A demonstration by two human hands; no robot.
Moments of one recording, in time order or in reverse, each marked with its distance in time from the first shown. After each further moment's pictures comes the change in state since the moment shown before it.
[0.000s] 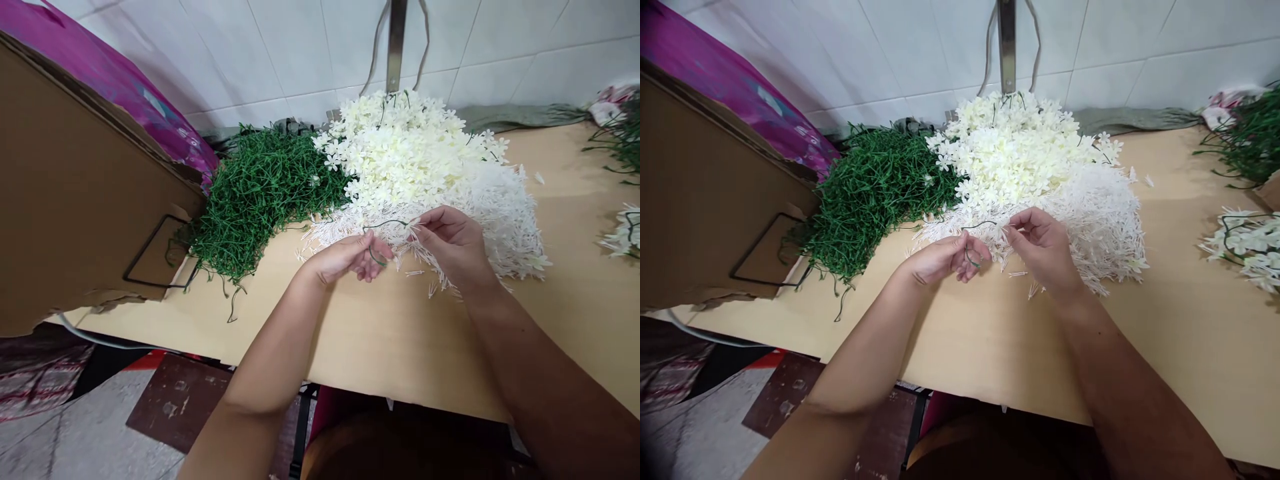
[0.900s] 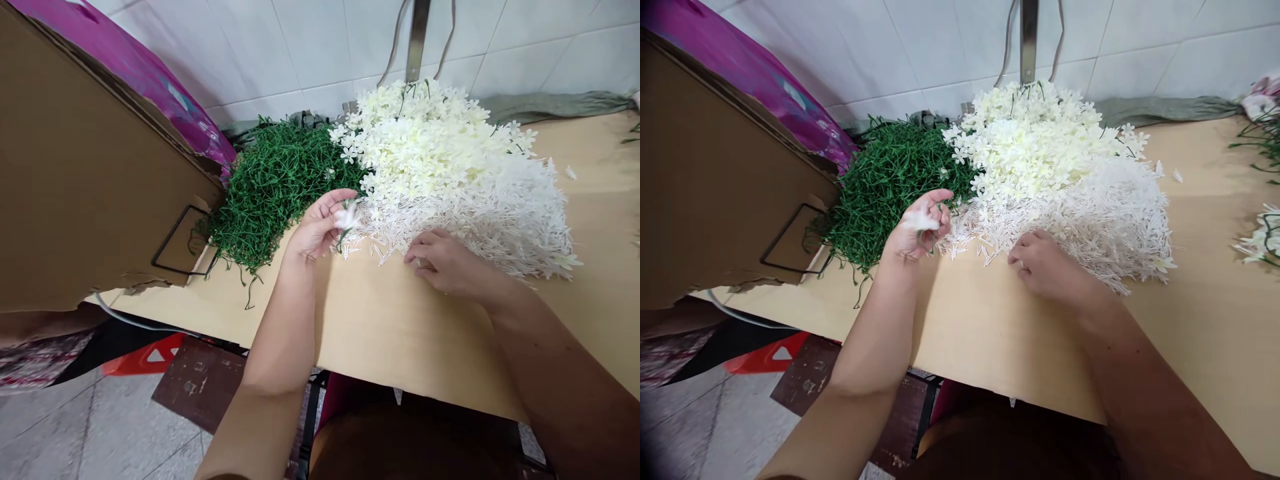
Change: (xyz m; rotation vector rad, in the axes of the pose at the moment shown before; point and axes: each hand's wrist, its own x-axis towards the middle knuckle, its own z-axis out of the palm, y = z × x) left_hand -0.022 0.009 -0.042 -0.168 0.431 0.473; right_hand -0.005 0.019 -0.013 -0.967 -0.683 -0.297
